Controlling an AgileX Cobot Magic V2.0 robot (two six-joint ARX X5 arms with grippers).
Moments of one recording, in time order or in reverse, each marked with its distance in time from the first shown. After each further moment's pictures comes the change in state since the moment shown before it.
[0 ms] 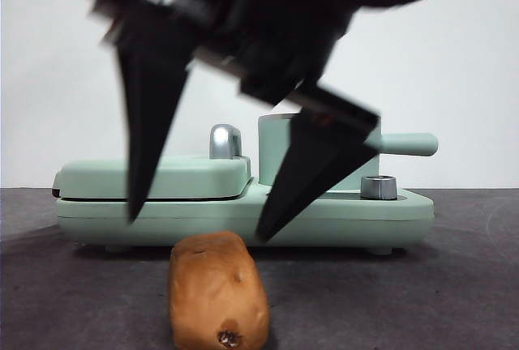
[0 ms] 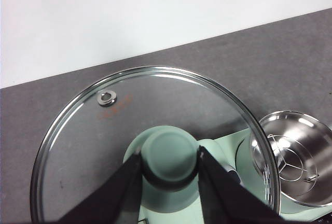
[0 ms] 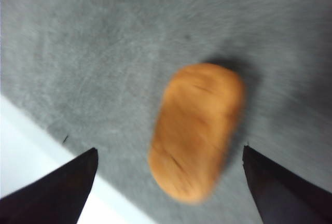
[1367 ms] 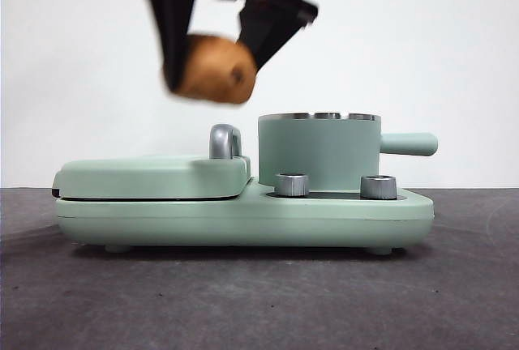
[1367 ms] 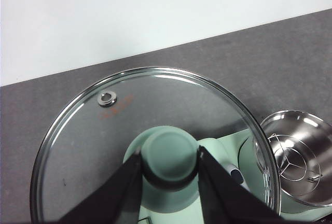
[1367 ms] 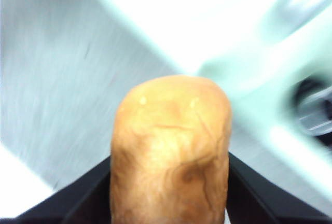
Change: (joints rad) left arm 0.010 0.000 0.000 -0.005 0.000 0.000; right arm -0.140 0.189 0.607 -0.430 0.104 -0.241
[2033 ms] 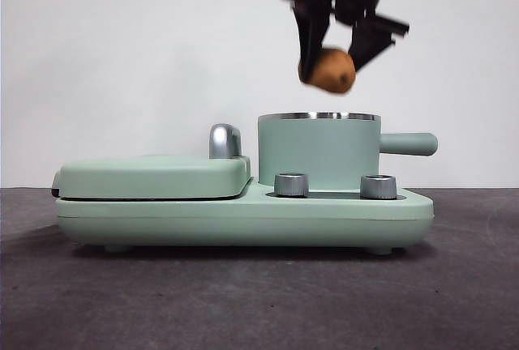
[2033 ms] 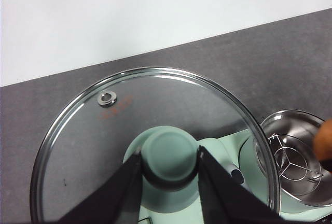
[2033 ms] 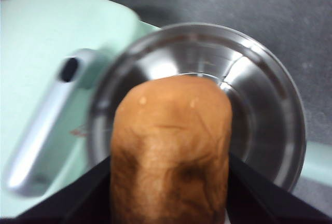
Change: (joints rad) left arm 0.001 0.000 0.000 0.000 0.000 0.003; right arm -0.479 0.089 0.164 0.112 -0.105 -0.189
